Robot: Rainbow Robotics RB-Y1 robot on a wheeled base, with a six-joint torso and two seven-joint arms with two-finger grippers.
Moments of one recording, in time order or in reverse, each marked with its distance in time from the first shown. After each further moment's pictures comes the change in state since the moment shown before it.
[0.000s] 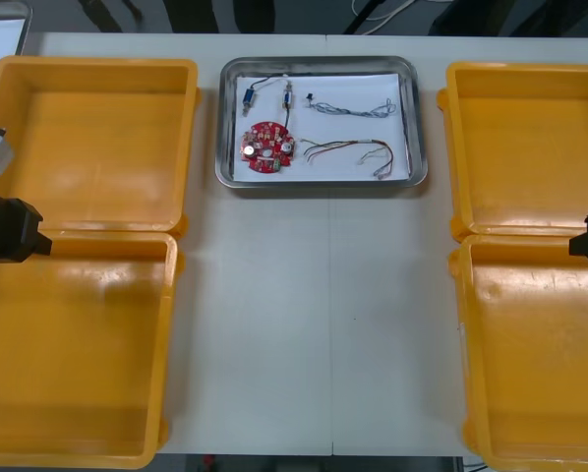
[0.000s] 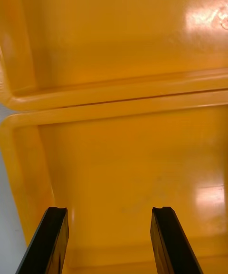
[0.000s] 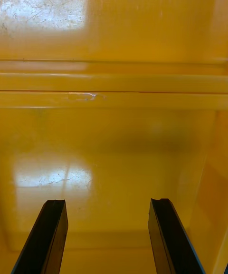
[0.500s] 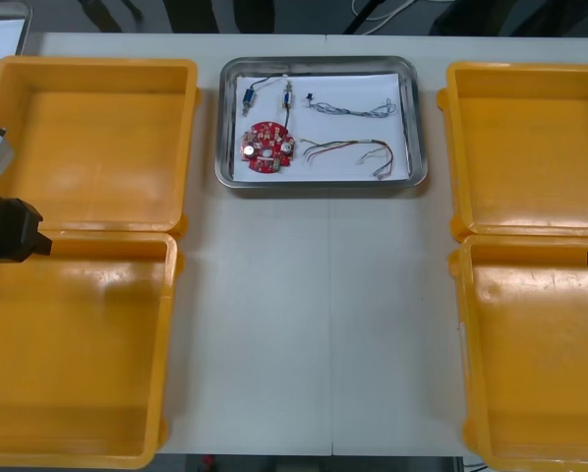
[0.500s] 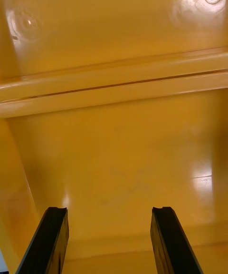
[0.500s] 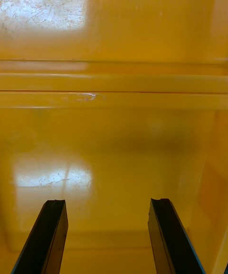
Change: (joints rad) right arm 0.020 -0.002 -0.046 0.115 -0.014 0.000 0.091; left arm 0.000 0.000 0.000 0.000 0.000 0.000 0.000
